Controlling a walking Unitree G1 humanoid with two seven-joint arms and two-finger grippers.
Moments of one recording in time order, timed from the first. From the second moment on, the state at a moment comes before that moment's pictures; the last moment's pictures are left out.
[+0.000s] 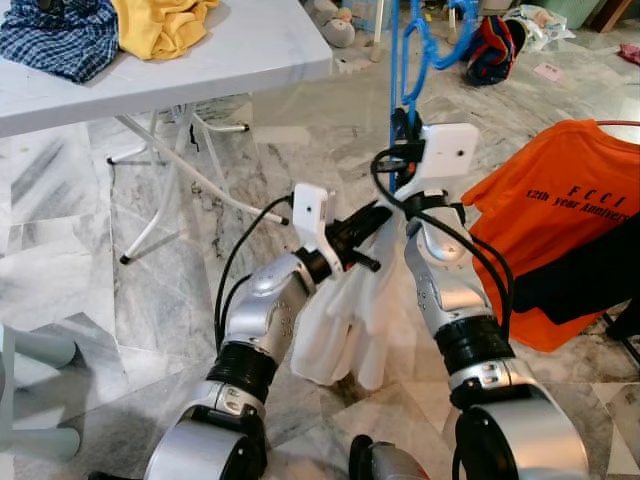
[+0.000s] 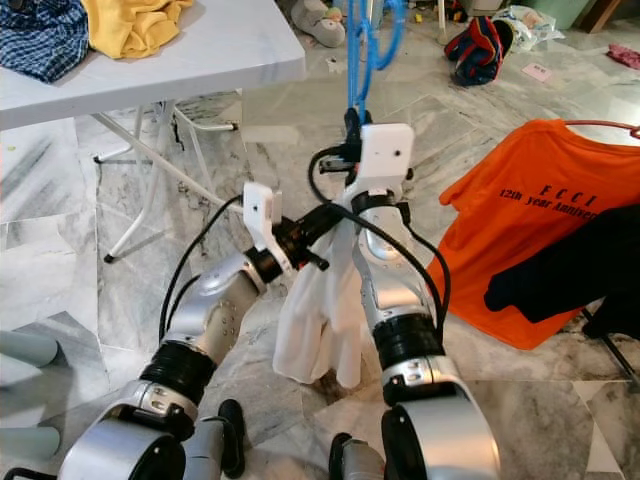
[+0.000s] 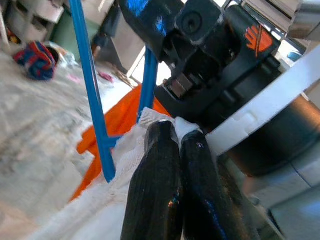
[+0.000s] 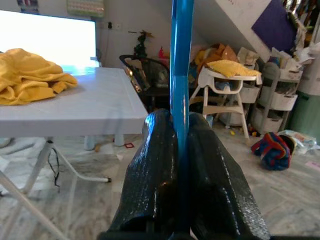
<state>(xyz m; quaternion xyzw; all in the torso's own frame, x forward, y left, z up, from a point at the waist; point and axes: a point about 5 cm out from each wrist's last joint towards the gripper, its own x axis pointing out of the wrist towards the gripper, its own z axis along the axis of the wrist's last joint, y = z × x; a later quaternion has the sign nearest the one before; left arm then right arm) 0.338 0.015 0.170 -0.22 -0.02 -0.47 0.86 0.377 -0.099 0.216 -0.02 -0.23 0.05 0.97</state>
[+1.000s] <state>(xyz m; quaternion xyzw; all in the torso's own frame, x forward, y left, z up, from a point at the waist) 0.312 0.028 0.091 -0.14 0.10 -0.46 0.87 0.397 -0.164 0.210 0.21 -0.18 -0.03 0.96</state>
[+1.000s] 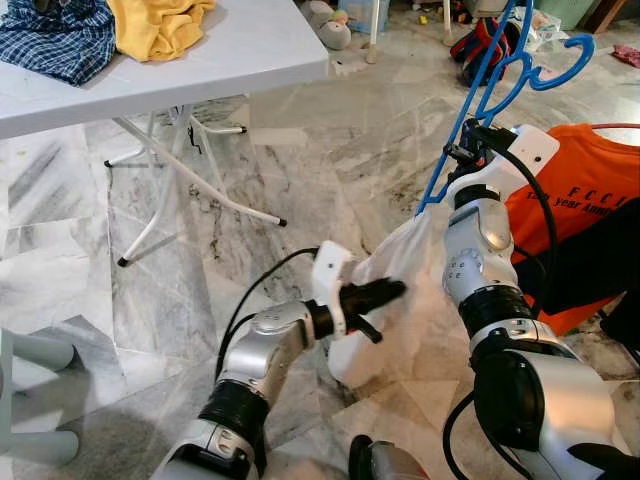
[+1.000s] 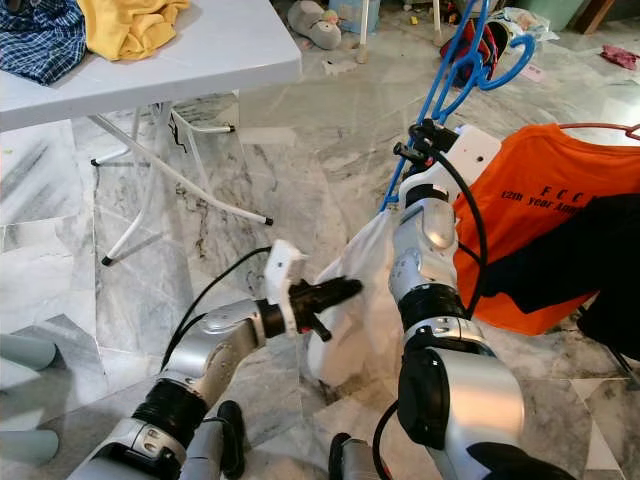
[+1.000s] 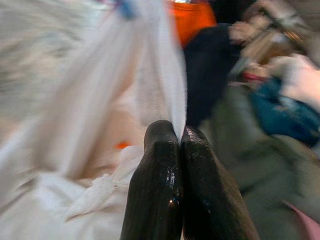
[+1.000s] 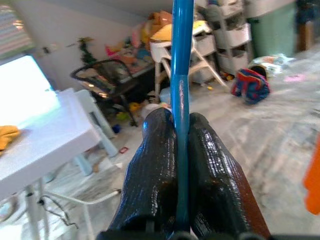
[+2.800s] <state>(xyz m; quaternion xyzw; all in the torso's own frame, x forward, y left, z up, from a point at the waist) 0.335 0.012 0.106 -0.11 0.07 -0.42 0.90 0.371 -0.155 0.132 0.10 -0.09 -0.10 0.99</state>
